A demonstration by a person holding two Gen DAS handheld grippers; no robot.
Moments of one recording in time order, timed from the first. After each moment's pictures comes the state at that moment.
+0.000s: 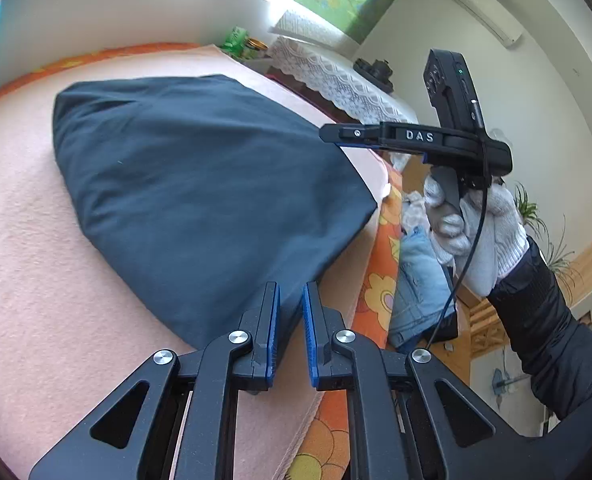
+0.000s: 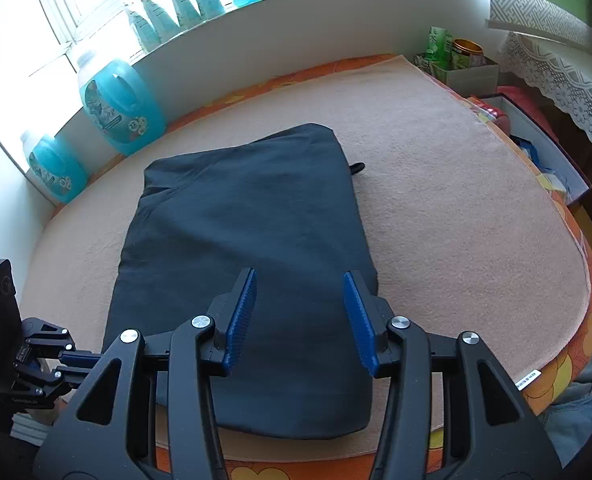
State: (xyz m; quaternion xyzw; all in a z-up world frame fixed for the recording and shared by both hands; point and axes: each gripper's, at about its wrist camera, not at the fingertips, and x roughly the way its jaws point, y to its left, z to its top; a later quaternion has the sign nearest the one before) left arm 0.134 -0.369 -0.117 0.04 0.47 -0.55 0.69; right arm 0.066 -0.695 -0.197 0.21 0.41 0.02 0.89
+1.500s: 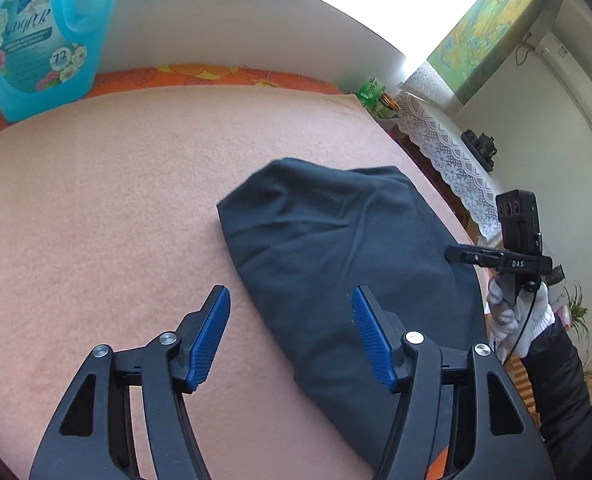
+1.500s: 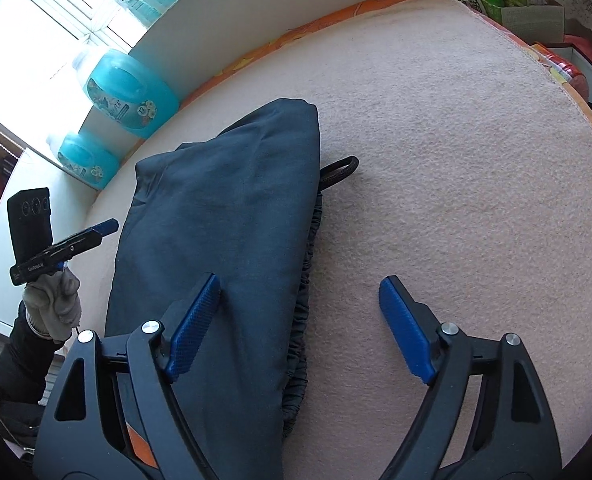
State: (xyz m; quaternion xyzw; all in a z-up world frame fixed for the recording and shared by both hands) left arm 0.276 -0.336 -0.120 -0.03 0.49 -0.40 0.77; right arm 0.149 -0.738 -0.244 0.24 0.45 0.17 0.84
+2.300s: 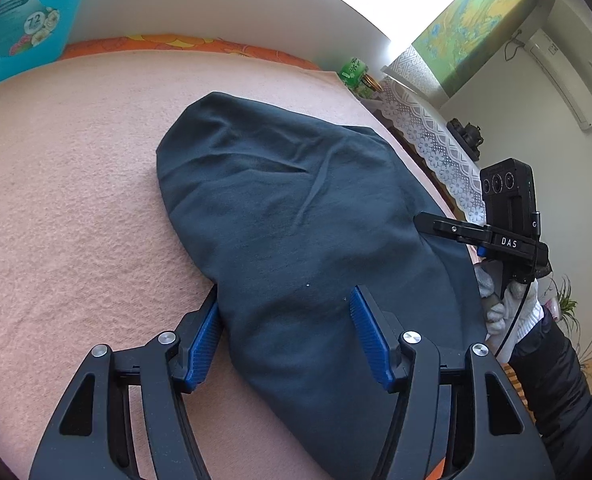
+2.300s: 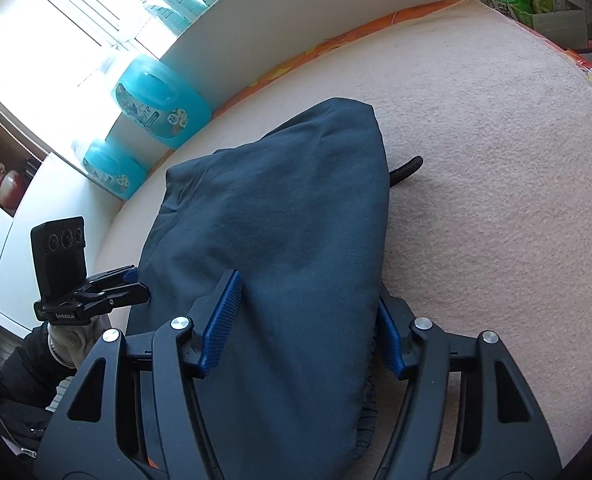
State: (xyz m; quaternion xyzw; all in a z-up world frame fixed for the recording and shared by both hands) left arm 0.257 -0.374 -0.146 -0.05 0.49 -0.42 0.76; right arm 0.161 -0.706 -0.247 0.27 0.41 0.19 0.85
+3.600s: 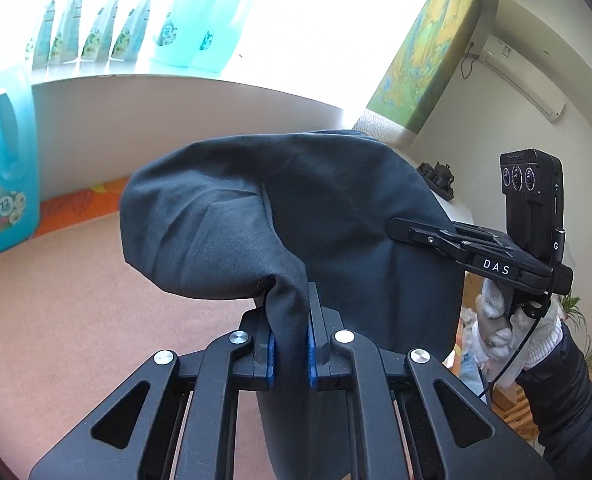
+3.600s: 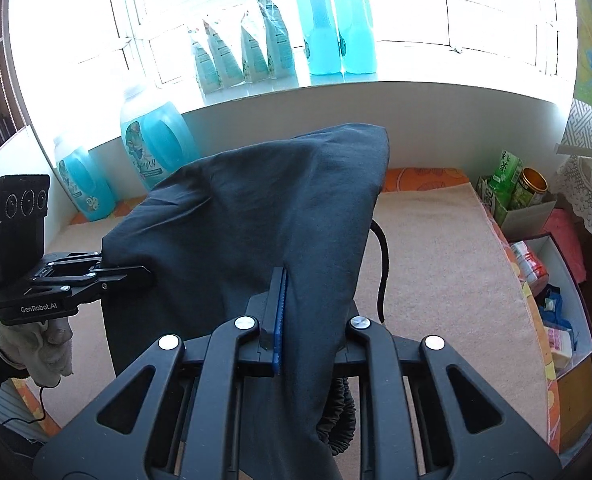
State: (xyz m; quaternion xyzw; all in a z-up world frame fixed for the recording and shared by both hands) left arm 0.303 -0.391 -0.036 -0.03 0.37 -0.46 0.81; right arm 0.199 -0.673 -0.080 0.09 0.32 0.09 0.94
